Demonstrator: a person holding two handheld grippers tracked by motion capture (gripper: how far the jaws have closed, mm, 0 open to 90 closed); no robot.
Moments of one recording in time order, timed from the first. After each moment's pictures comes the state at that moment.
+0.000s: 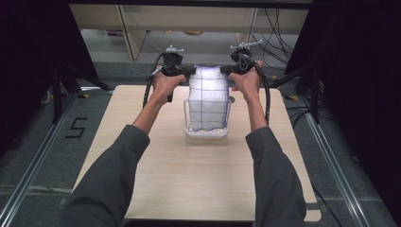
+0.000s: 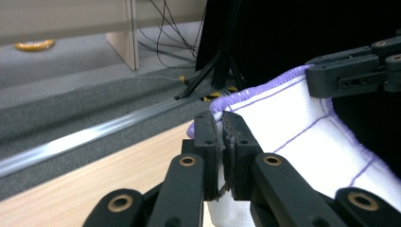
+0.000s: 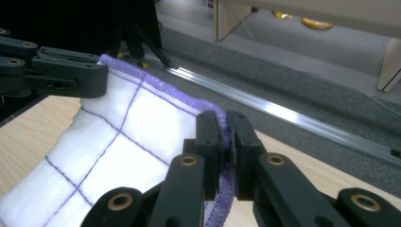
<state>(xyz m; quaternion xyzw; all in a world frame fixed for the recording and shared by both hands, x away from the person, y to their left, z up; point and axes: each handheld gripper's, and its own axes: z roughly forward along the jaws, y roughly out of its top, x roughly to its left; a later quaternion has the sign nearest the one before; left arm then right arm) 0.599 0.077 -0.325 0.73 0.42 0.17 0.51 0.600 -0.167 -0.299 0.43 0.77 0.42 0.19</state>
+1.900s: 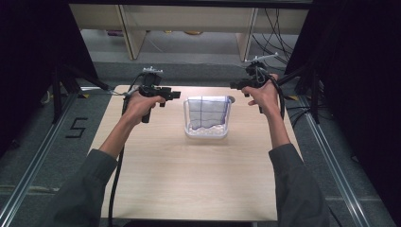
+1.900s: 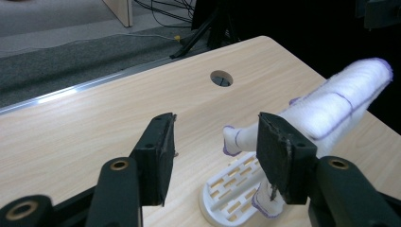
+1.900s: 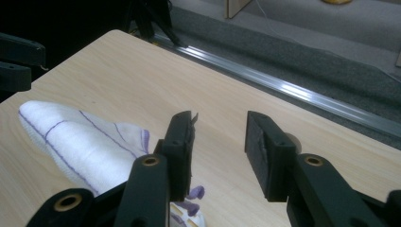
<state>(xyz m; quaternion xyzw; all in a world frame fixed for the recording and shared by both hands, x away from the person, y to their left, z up) 0.544 0.141 -0.353 0.76 0.42 0.12 0.48 0.563 -0.211 -0.314 0.43 0.79 0.41 0.15</state>
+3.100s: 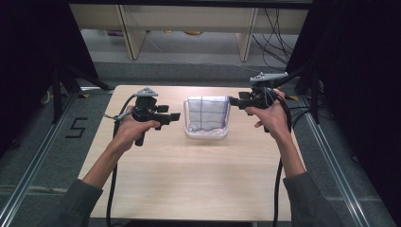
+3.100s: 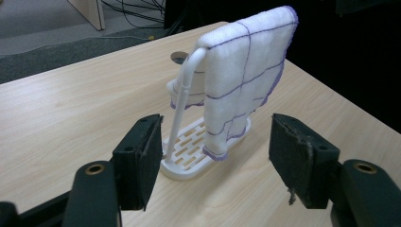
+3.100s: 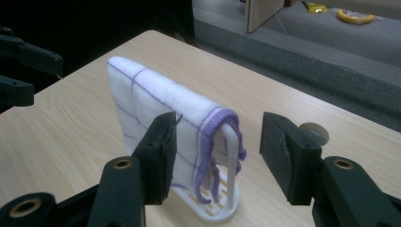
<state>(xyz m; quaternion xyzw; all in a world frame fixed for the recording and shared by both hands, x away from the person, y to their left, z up) 0.467 0.146 -0.366 0.77 0.38 0.11 0.50 0.494 -0.217 -0.324 0.39 0.79 0.45 0.15</state>
